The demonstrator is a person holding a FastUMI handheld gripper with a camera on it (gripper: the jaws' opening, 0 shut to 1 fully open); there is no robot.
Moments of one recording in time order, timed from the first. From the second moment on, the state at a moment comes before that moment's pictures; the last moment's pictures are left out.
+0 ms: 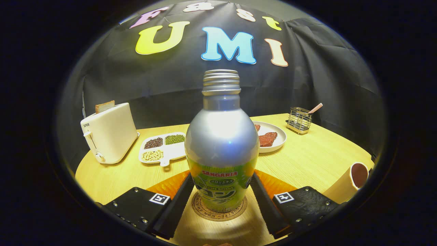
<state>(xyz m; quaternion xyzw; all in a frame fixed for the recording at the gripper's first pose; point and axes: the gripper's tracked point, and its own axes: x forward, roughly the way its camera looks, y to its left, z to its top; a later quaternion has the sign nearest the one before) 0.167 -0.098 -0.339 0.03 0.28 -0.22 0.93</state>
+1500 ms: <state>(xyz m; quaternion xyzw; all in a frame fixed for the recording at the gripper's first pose) 0.087 -0.052 -0.082 0.00 0.14 -0.06 0.99</state>
